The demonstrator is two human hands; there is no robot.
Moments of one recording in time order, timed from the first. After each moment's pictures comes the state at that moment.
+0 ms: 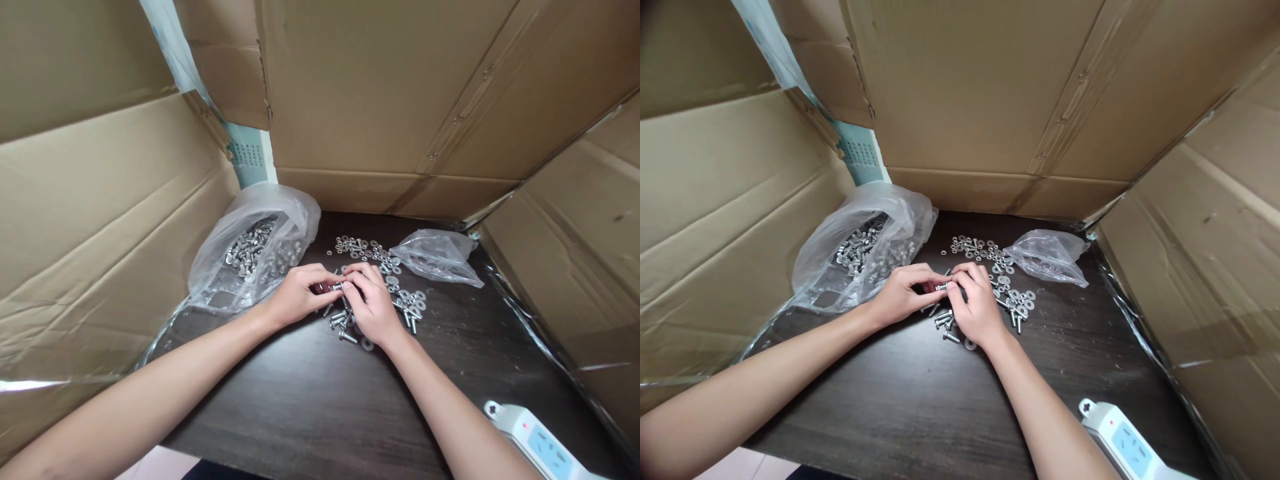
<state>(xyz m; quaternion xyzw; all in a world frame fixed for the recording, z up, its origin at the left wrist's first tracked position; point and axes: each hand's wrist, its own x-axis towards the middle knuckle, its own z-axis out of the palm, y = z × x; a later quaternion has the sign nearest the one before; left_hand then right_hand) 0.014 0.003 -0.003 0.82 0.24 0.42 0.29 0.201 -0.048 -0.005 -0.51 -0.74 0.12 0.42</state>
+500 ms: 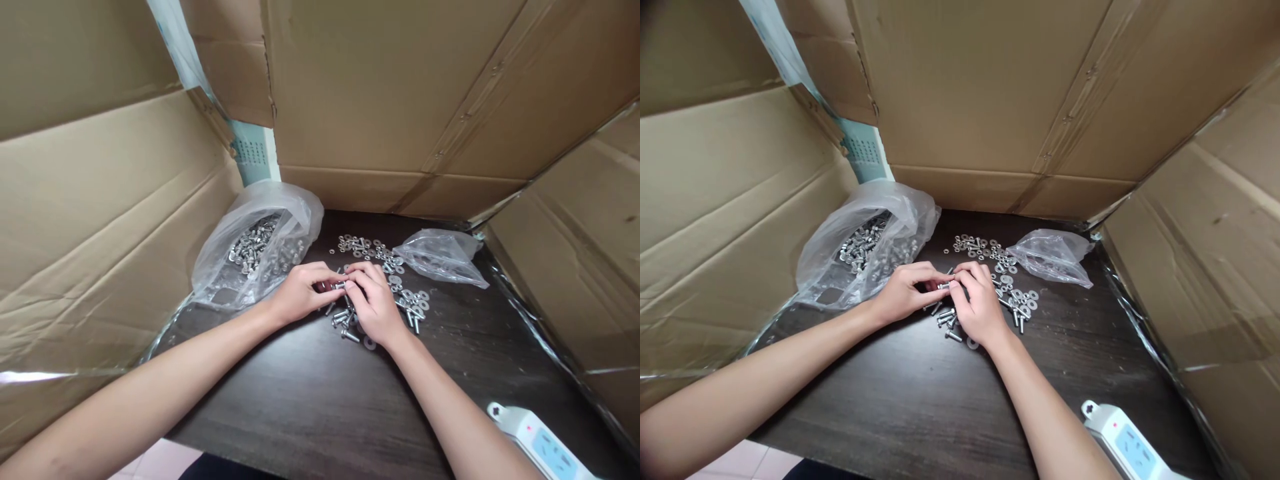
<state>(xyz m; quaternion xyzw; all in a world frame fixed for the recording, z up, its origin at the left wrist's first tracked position) 0.014 0.003 -0.003 0.82 0.25 0.42 0.29 0.201 -0.049 -0.004 -0.51 -0.74 0.12 0.41</state>
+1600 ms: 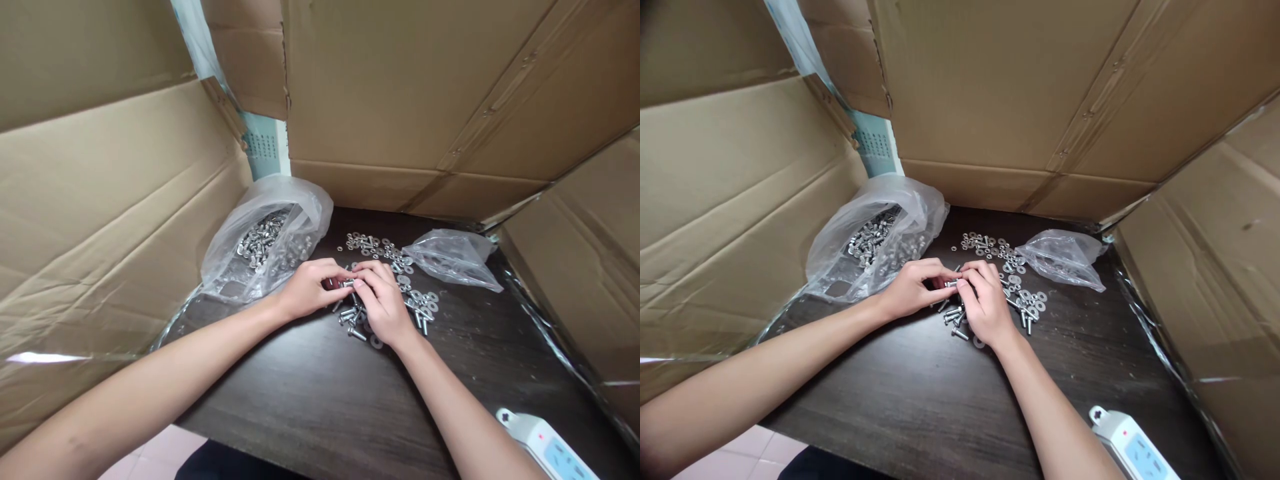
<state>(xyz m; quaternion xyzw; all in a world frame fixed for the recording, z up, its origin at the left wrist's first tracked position) 0.013 0.003 -0.004 0.83 0.25 0.41 0.29 0.201 -0.050 -0.001 -0.51 -0.74 0.15 0.42</state>
